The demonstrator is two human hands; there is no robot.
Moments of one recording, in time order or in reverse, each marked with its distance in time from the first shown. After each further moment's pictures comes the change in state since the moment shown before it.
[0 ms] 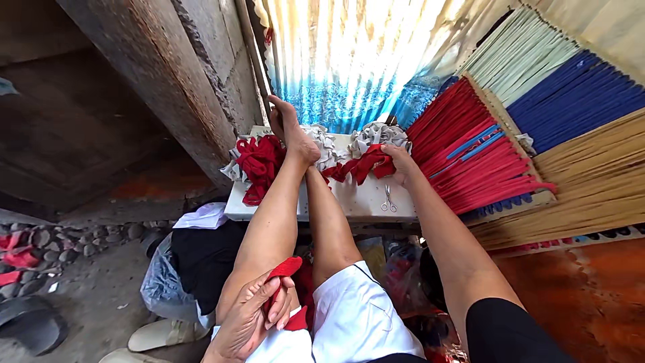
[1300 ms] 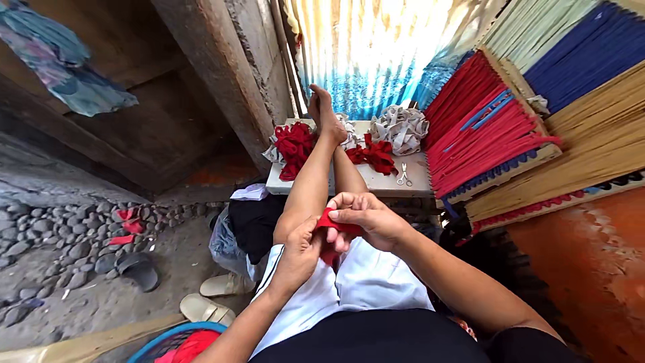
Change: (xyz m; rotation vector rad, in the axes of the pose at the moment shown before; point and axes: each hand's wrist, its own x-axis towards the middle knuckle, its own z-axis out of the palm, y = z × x) left_hand -0.024 0.011 0.096 0.915 0.029 0.378; right_hand -0.305 -0.037 0.137 0.359 -0.745 0.092
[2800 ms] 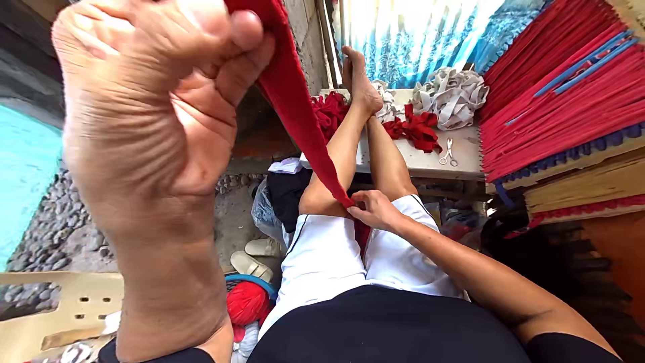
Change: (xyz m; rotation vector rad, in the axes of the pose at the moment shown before) left_hand 0.078 0.174 -0.086 -0.278 0.190 0.339; right_hand 0.052 0.096 -0.039 -1.126 0.099 -0.054
